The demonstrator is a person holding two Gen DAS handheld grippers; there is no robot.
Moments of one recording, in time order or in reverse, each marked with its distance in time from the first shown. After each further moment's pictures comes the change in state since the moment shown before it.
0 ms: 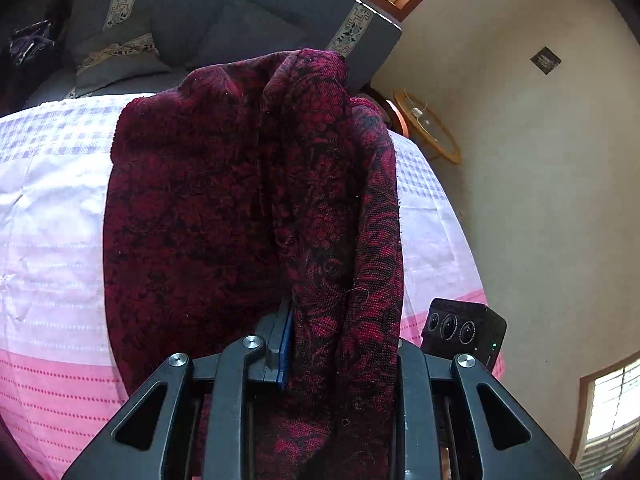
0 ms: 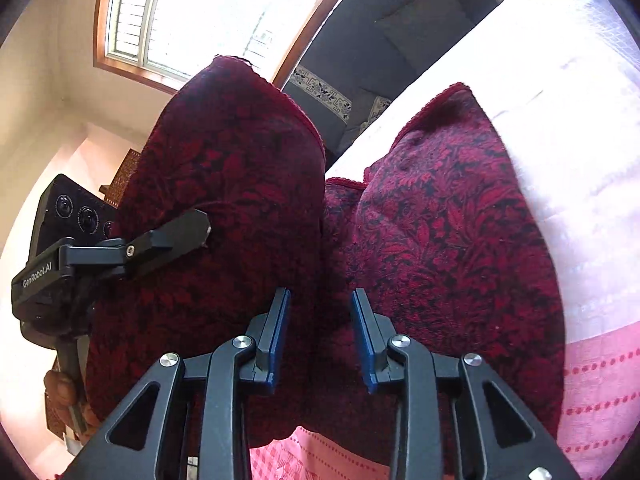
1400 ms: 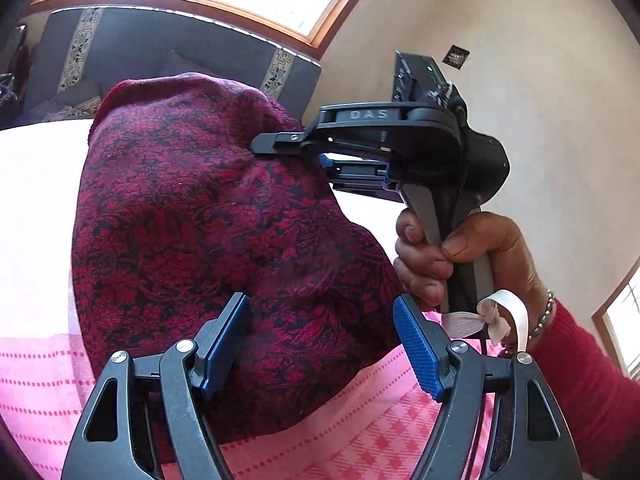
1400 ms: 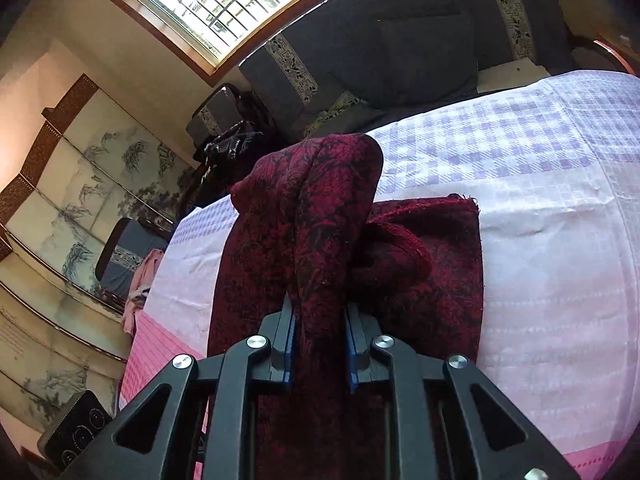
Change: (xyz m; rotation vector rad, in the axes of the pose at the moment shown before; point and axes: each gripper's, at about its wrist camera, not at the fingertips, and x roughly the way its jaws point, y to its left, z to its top) left arm -0.008 0.039 -0.136 0.216 -0.279 -0.155; right arm 0.025 0.046 0.082 -0.239 0.098 -0.267
